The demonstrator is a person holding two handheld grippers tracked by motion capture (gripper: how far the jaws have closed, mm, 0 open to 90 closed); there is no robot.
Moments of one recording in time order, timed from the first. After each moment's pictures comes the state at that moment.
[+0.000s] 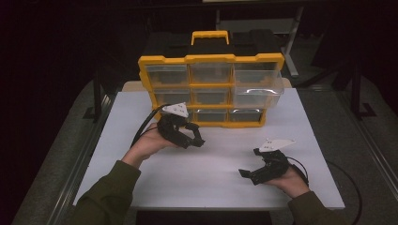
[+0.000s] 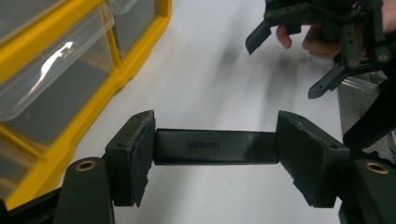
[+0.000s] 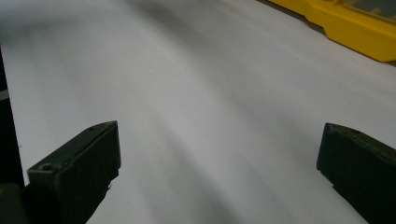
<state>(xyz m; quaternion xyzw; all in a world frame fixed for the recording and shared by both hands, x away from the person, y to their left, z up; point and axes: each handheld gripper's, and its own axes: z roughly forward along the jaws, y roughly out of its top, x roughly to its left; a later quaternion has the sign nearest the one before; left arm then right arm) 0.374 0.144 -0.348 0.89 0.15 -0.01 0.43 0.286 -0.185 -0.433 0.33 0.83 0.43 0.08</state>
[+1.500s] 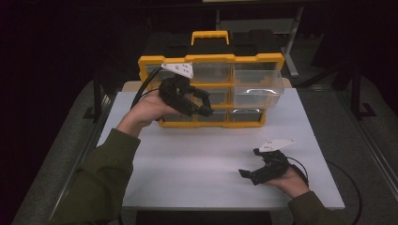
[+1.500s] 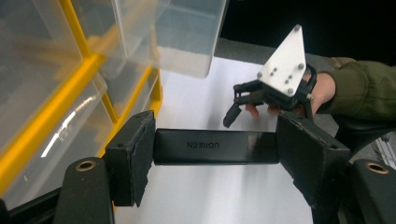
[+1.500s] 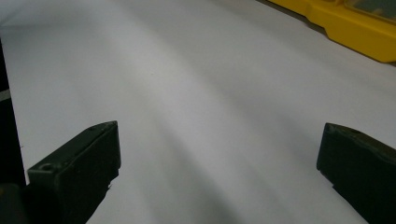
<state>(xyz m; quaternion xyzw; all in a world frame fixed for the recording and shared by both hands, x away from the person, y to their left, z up) 0.398 0.119 -0.234 0.88 0.08 0.00 0.46 0.286 -0.185 -0.433 0.33 0.83 0.43 0.08</state>
